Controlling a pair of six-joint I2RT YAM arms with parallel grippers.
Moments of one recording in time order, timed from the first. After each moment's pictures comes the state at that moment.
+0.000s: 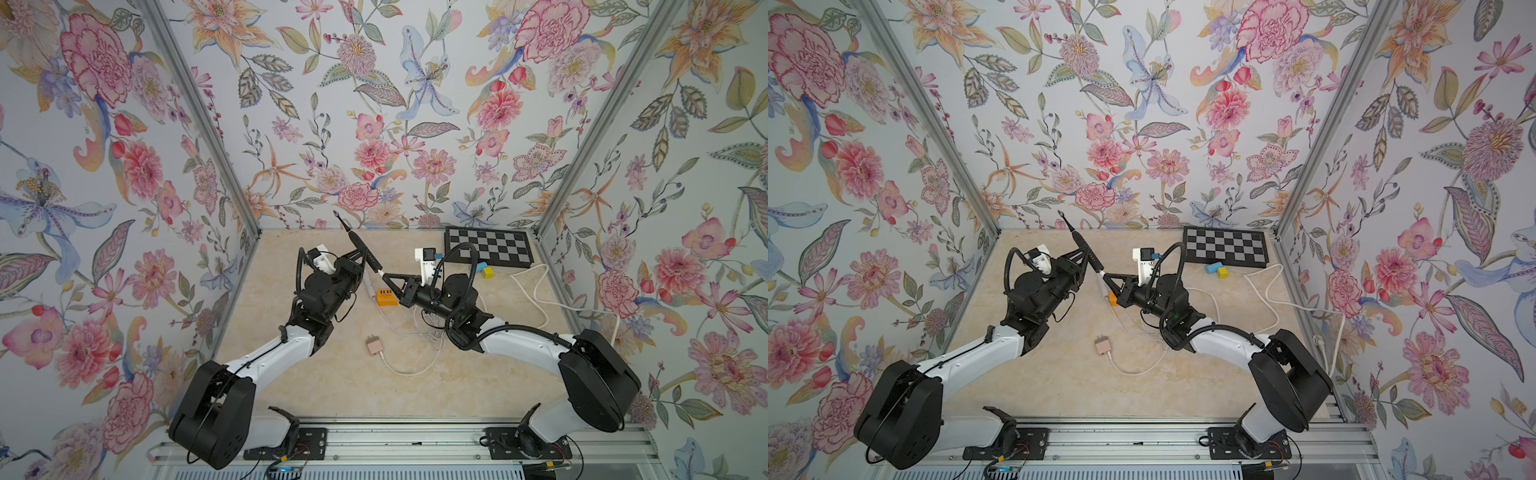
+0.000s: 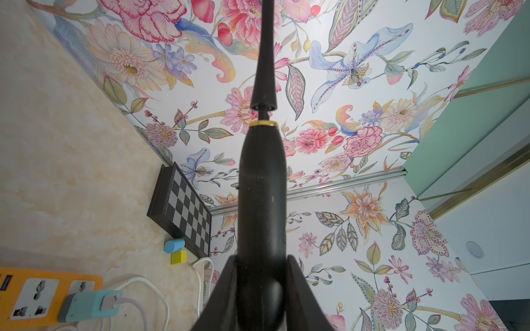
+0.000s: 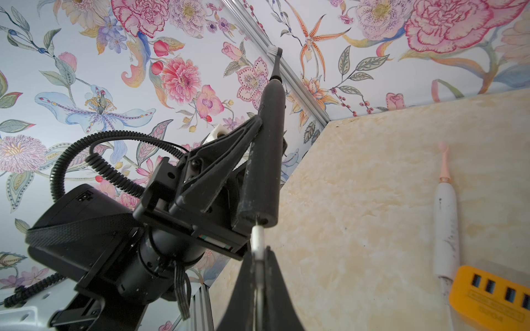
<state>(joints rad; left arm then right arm) -0.46 1.34 0.71 0.73 0.04 -1.40 0.76 1.55 0.86 0.73 -0.31 0.77</state>
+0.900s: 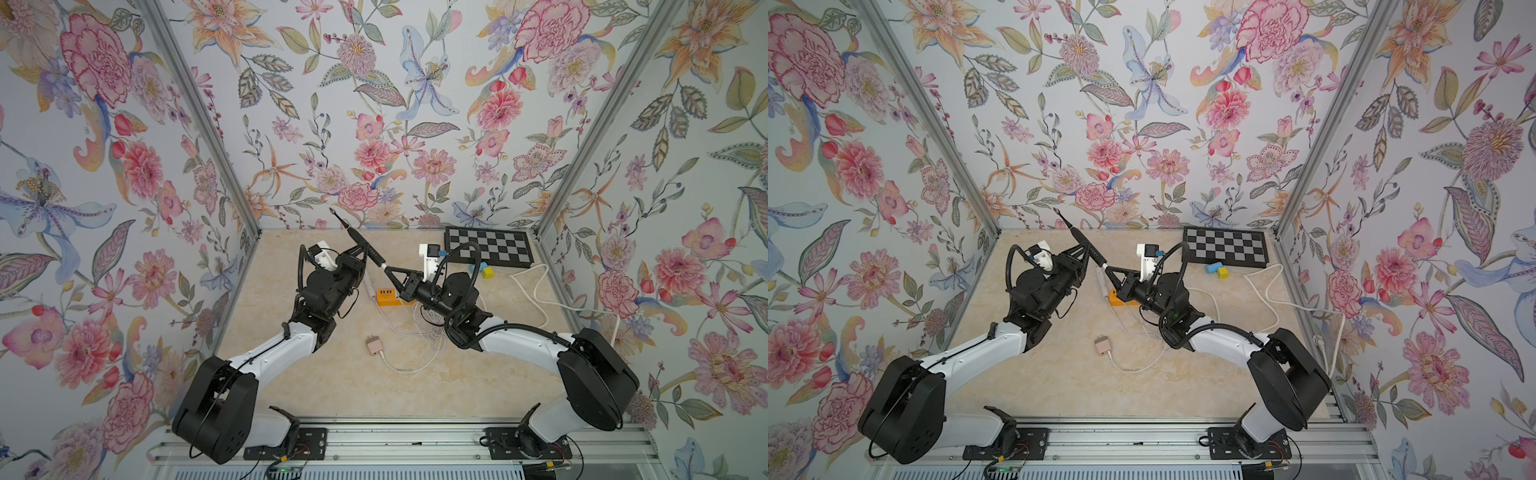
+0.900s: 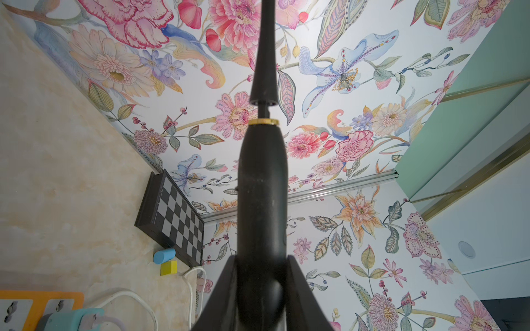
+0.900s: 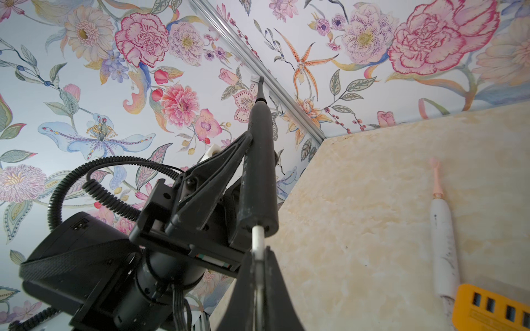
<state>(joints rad) -0.48 1.37 0.75 0.76 0.01 -1.39 0.76 1.56 0.88 0.78 -0.23 0.82</state>
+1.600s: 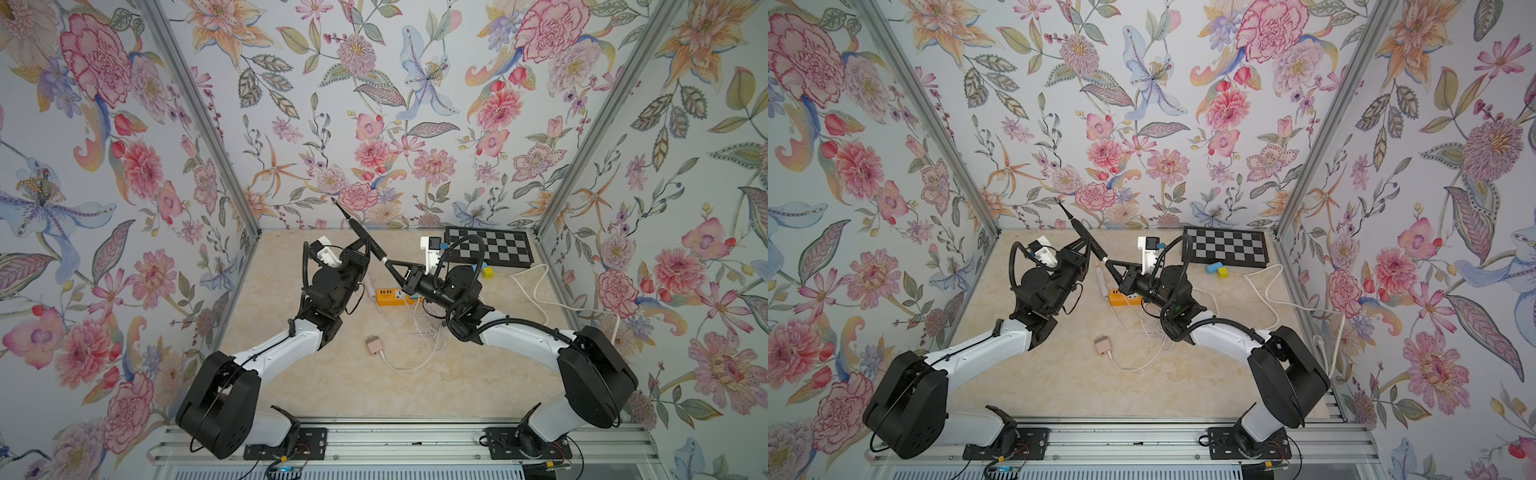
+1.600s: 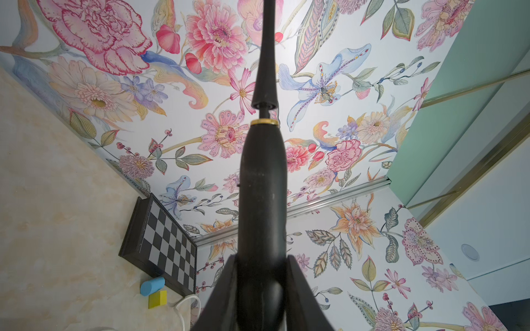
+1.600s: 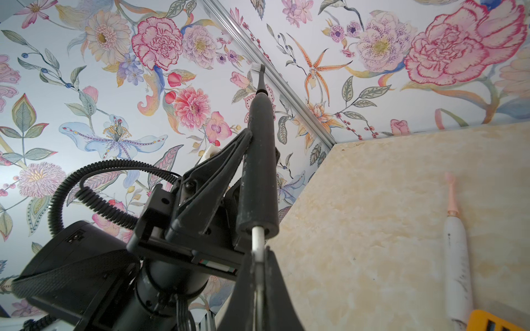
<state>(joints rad) -0.54 1.39 0.79 0.80 -0.11 -1.33 0.72 1.57 0.93 0.77 -0.32 0.82</state>
